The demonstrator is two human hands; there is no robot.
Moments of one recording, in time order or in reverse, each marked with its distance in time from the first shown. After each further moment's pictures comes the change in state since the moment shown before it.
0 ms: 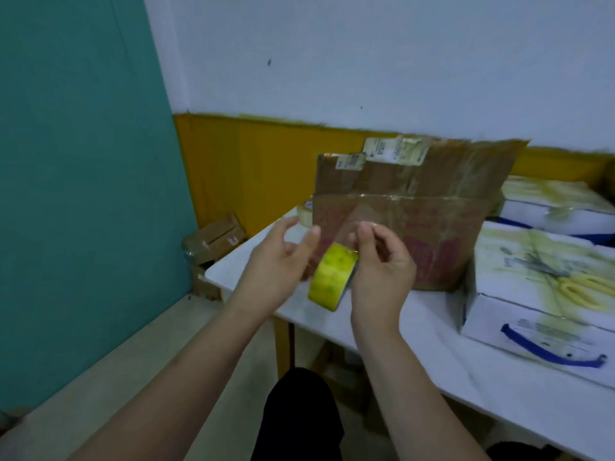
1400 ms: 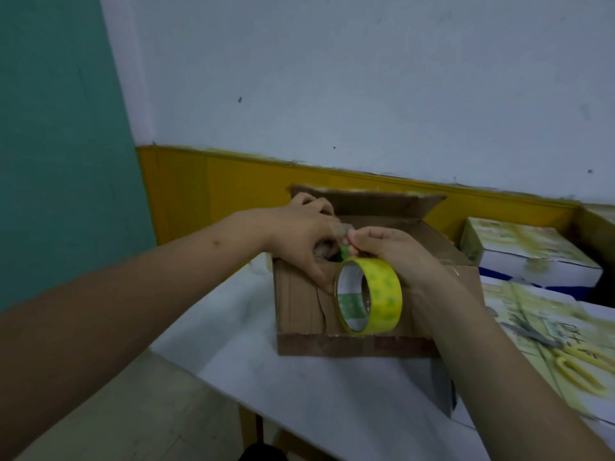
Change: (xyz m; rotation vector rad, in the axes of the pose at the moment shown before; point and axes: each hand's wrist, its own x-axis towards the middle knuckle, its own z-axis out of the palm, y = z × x) left_hand 0.201 0.068 0.031 1.219 -0.671 0.882; right_hand 0.171 -0.024 -0.003 -0.071 -0.669 0.391
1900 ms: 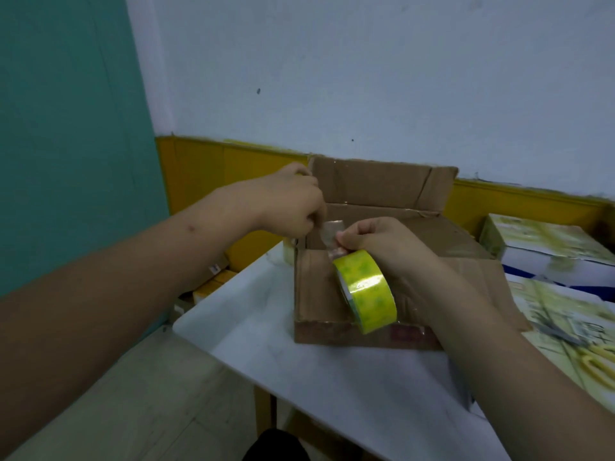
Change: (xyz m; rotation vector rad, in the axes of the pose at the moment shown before) left_hand -0.051 -0.007 -0.033 0.142 0.027 -0.217; right_hand 0.006 0.003 0.038 -0.381 -0.015 0.006
